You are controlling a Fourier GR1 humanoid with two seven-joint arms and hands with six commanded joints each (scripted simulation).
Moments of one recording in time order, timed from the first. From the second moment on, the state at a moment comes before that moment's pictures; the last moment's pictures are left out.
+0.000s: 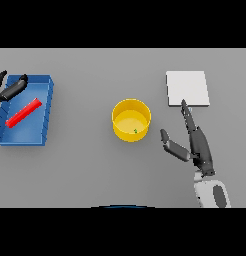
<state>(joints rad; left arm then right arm) -0.60 0.89 -0.65 -1.12 0.39 0.27 0.47 0.07 -0.06 0.15 -1.68 0.26 -0.03 -0.14</state>
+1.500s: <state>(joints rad) -0.56 0.89 -0.60 -1.14 0.44 0.30 0.36 -0.65 -0.38 0.71 -1.23 0.93 0.44 -0.21</state>
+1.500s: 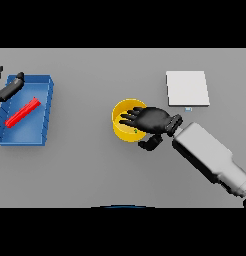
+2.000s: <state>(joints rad) -0.54 0.91 -0.59 -1.15 0.45 0.29 0.33 -0.69 -0.33 0.72 -1.15 0.92 0.51 -0.16</state>
